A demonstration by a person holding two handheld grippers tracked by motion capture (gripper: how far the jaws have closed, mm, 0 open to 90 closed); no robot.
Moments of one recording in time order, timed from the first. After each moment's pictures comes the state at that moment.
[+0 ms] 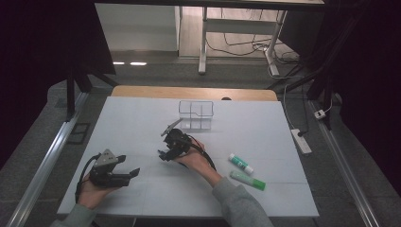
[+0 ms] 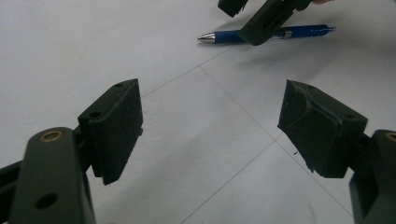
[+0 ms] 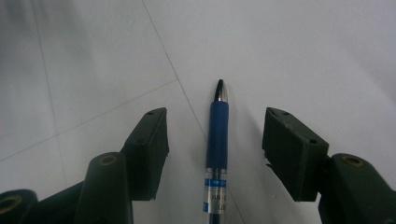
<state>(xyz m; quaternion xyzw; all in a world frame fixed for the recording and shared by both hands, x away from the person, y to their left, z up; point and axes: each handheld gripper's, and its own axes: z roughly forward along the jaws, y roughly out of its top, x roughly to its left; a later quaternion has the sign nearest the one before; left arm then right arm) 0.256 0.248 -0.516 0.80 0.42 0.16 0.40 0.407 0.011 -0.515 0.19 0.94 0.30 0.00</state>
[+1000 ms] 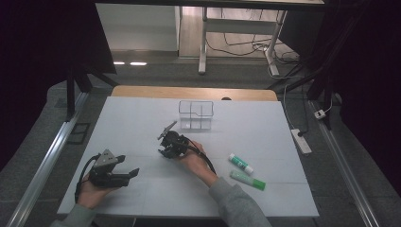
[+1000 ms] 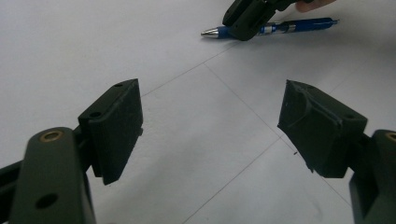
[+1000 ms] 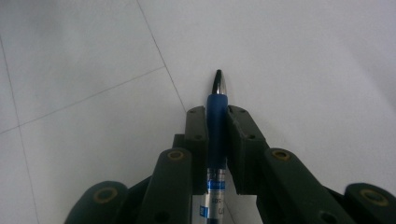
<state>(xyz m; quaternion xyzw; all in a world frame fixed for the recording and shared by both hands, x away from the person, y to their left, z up) 0.256 0.250 -0.518 0.80 0.43 0.17 0.39 0.403 0.020 -0.520 0.17 0.95 0.27 0.05</state>
